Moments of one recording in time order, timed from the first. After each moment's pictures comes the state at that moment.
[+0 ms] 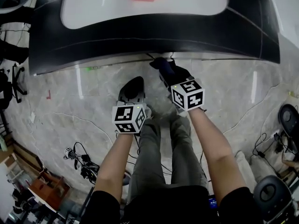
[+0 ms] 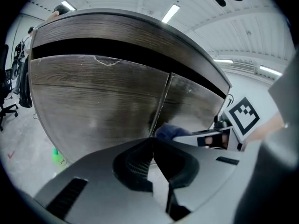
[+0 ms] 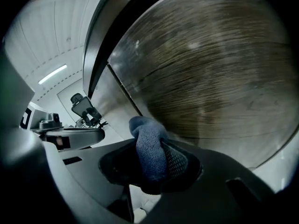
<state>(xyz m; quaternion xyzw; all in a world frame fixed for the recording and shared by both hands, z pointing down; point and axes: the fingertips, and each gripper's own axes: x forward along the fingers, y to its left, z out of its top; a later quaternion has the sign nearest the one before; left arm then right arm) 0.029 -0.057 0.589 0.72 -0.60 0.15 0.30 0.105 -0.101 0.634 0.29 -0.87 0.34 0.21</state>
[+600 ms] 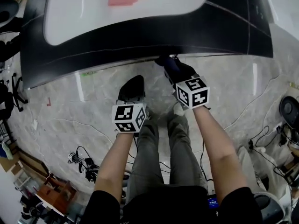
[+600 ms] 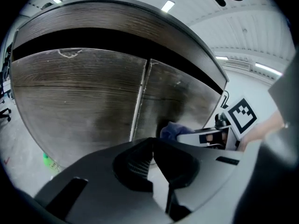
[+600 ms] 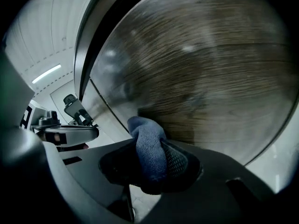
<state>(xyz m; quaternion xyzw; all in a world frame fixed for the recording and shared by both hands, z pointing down) 0.075 -0.082 0.594 0.74 -0.58 0.17 0.30 0.172 -0.129 0.640 0.33 -0.86 0.33 0.21</state>
